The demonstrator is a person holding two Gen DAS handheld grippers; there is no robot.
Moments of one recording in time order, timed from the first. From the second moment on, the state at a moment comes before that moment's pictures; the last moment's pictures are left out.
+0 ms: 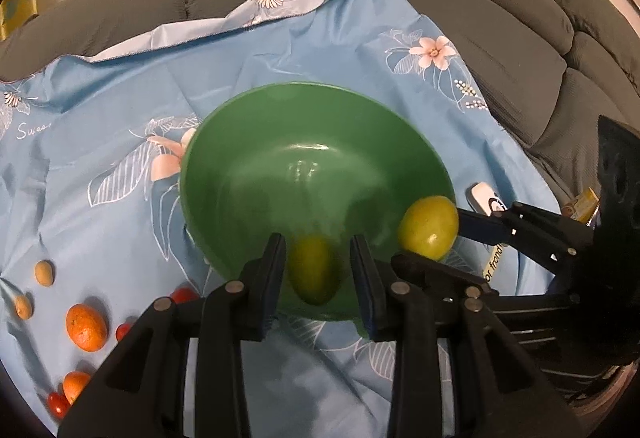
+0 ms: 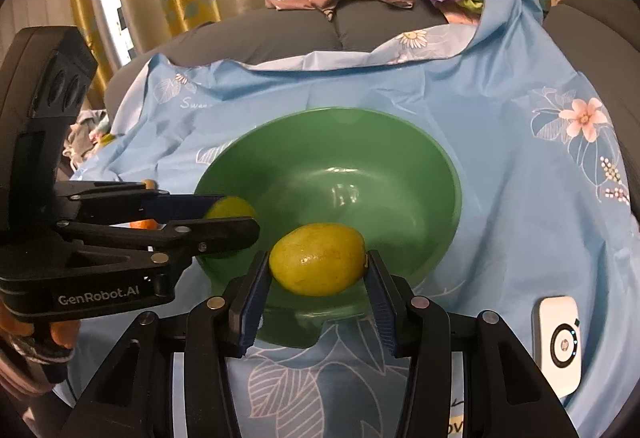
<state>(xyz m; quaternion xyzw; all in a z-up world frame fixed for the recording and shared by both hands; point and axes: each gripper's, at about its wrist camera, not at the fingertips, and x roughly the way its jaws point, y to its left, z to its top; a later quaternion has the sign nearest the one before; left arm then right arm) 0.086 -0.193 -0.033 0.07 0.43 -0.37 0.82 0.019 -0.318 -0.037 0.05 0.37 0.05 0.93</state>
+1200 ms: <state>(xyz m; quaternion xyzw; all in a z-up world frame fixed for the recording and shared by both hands) -0.063 0.088 -0.037 -0.06 0.43 -0.14 0.89 -0.045 -0.219 -0.027 0.04 0.38 0.15 0.91</state>
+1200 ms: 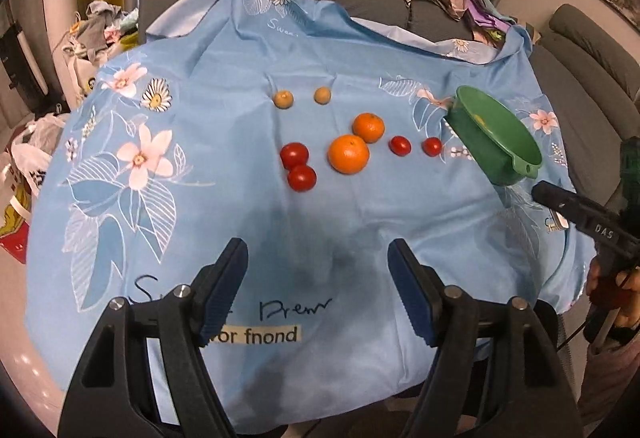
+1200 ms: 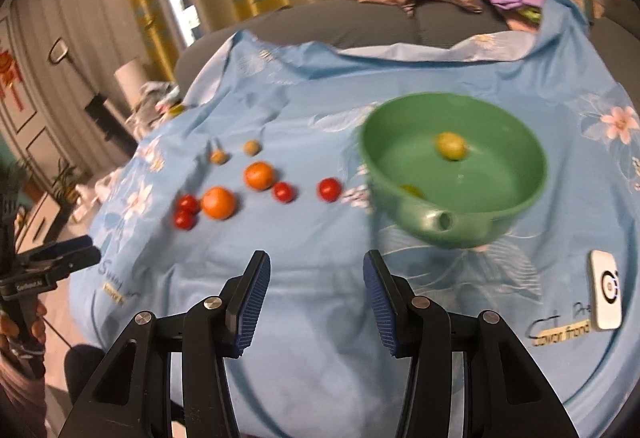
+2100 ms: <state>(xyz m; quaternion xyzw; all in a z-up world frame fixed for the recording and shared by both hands) 0.052 0.016 -0.073 0.01 0.44 -0.21 0.88 0.068 -0.137 -0.057 -0.02 0.43 0.20 0.88</state>
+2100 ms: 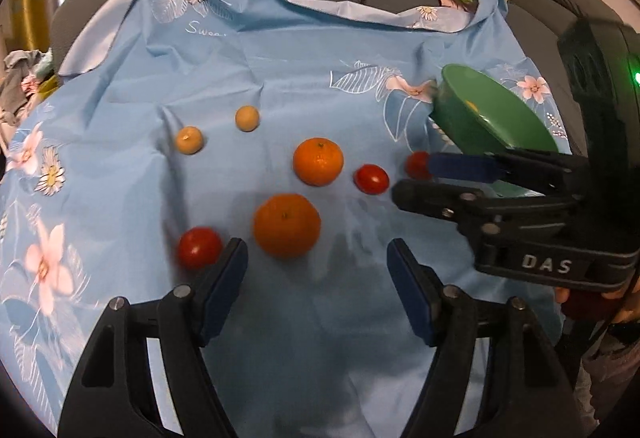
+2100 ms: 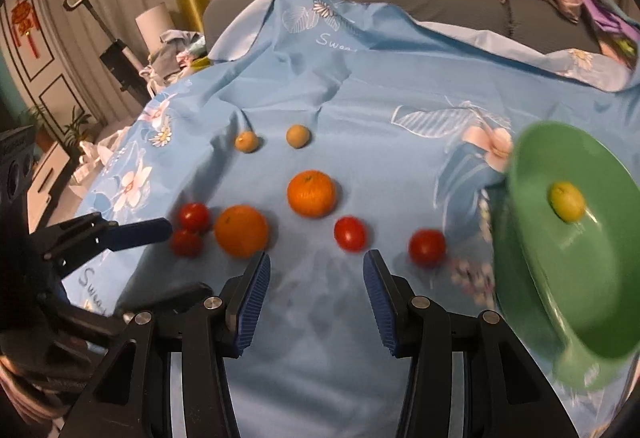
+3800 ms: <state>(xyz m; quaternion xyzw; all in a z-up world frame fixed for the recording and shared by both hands) 0.026 0.027 -0.048 -0.03 0.44 -0.21 0.87 0.037 -0.166 -0.037 0.03 0.40 0.19 0.90</state>
